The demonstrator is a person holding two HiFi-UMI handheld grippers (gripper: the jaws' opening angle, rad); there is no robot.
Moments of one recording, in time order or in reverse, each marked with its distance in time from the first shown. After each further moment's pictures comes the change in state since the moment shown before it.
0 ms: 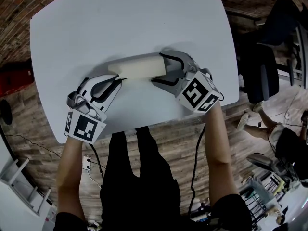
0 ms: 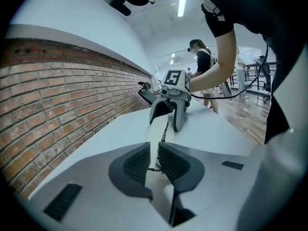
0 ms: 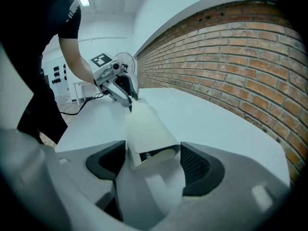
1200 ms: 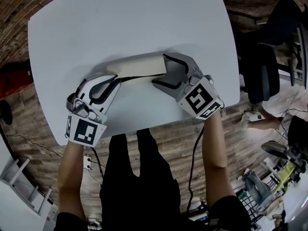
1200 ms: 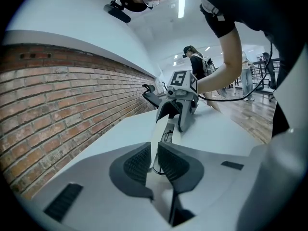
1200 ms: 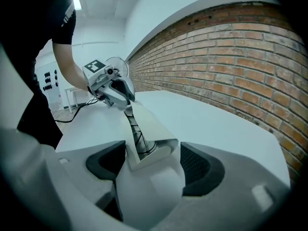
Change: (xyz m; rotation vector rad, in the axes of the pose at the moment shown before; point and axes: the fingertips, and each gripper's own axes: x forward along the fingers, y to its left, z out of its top) left arm 0.000 0.010 0.005 0.003 -0.028 0.066; right arm -0.009 -0.005 0.001 0.088 -0.044 -0.069
